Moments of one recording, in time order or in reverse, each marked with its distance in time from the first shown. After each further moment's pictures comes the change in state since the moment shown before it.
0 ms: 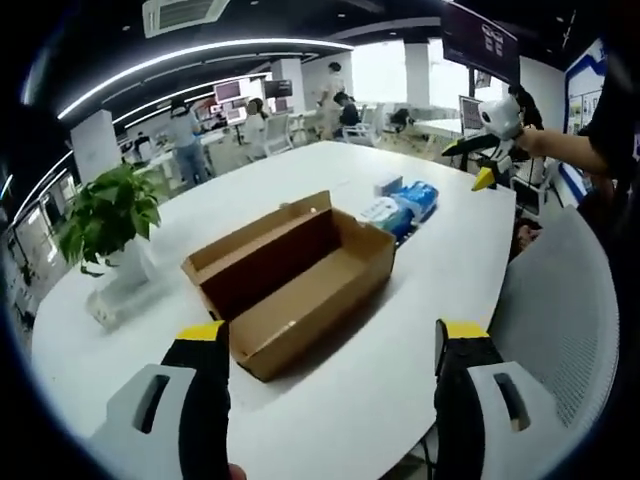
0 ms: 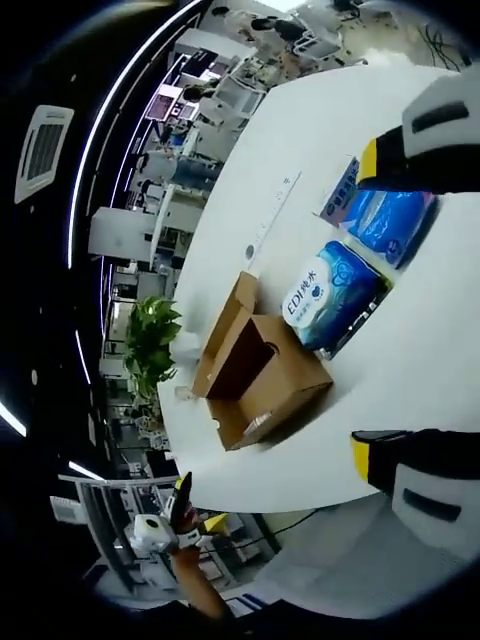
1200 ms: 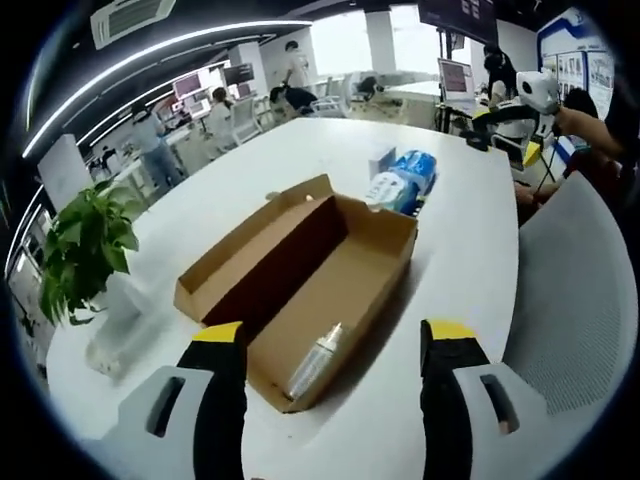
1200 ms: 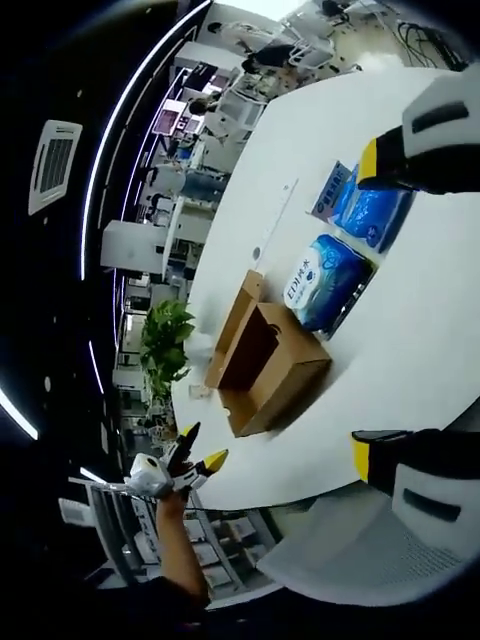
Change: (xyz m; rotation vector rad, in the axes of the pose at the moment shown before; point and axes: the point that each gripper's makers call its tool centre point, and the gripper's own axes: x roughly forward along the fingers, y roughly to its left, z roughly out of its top) left arm 0.059 0.038 0.013 0.150 0.125 -0.099; right arm -0.043 0.031 -0.011 0.025 -0.045 -0.053
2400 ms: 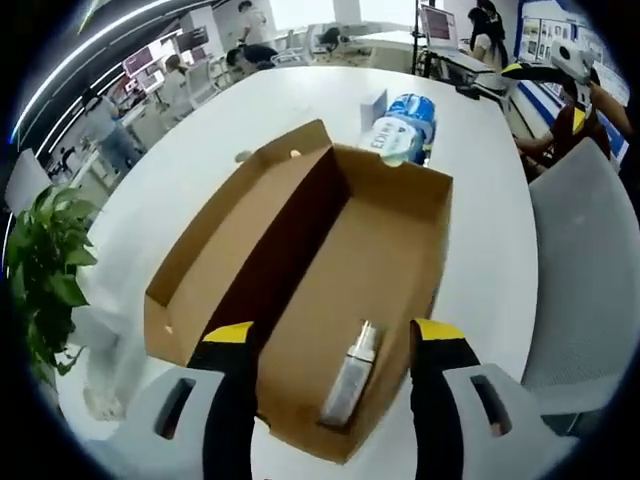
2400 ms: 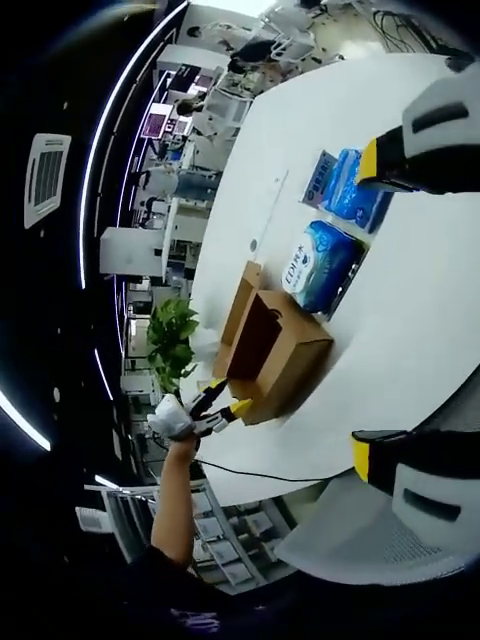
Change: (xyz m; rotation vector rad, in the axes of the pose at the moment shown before) left arm 0.084 0.028 -0.016 0.109 0.235 -0.147; right arm -0.012 0.021 0.001 0.084 -0.020 0.023
